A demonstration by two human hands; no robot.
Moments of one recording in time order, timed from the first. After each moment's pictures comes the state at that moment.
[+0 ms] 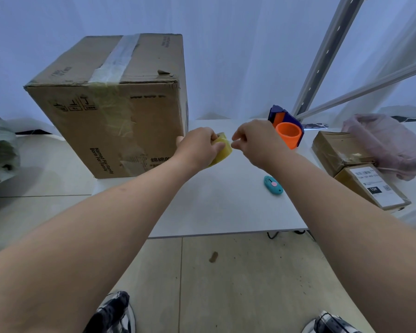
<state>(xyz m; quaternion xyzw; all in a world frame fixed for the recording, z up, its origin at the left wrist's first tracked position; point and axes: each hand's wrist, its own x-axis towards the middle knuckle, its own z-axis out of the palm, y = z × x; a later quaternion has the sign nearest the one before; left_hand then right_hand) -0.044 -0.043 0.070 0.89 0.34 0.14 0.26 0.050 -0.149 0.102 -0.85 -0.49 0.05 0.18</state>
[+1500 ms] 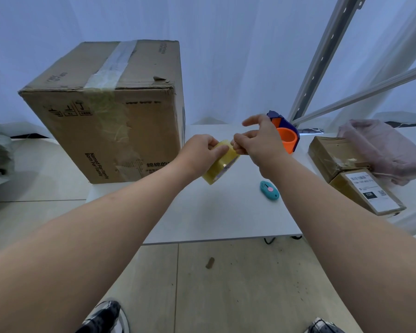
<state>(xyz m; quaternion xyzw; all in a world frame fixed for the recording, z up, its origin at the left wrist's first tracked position) -0.049 -0.055 0.077 0.85 0.31 0.14 0.41 0.055 -0.154 0.096 -0.75 -0.28 0.20 0.56</state>
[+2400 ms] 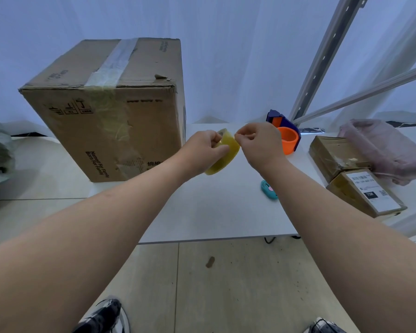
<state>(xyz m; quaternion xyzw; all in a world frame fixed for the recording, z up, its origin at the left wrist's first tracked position) -0.049 -0.050 0.077 0.84 0.27 0.13 0.45 0.059 -0.146 0.083 -0.83 -0.37 0.01 0.42</state>
